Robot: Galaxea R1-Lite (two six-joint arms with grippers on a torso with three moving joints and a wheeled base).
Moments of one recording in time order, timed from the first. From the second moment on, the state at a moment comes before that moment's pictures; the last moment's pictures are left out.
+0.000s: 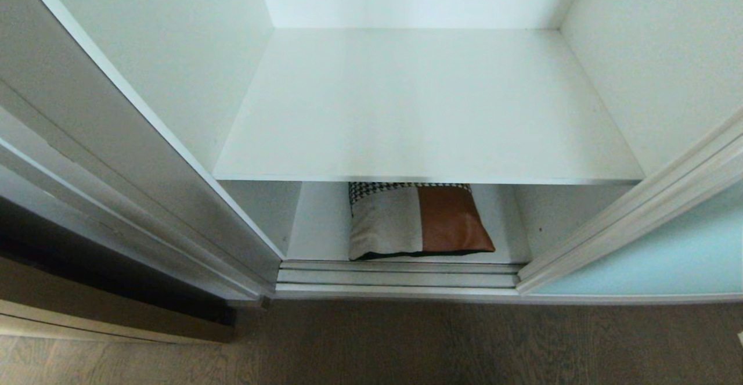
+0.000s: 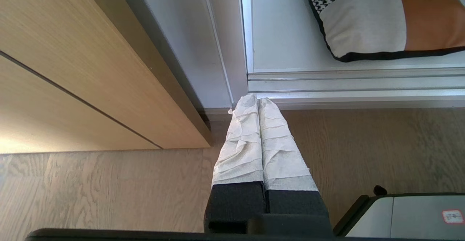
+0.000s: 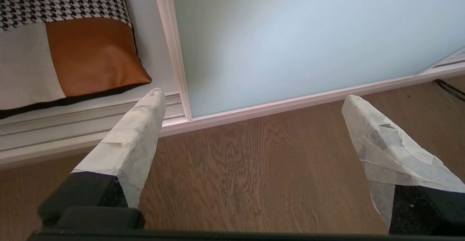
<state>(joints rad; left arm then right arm) 0.00 0.00 0.00 0.01 -0.01 0.08 0.45 0.58 -0.01 -0.51 -0.78 0.12</state>
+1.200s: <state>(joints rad) 0.00 0.00 0.00 0.01 -0.01 0.08 0.10 0.43 0.00 -0.42 -0.33 0.03</state>
